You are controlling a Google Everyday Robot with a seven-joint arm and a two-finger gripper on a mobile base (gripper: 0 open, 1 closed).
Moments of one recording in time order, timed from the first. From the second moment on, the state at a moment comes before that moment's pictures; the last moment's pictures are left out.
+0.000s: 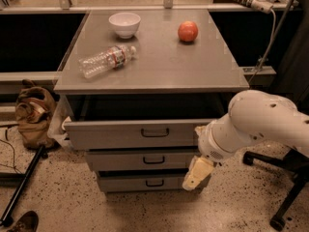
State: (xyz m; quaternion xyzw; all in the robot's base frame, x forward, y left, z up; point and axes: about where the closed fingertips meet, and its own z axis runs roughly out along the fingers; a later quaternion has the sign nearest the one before) arm 0.466 -0.121 0.696 -0.57 0.79 0.10 0.21
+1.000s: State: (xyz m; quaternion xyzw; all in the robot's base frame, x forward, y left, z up) arm 0.515 -0.120 0.655 -0.59 0.78 0.10 0.18
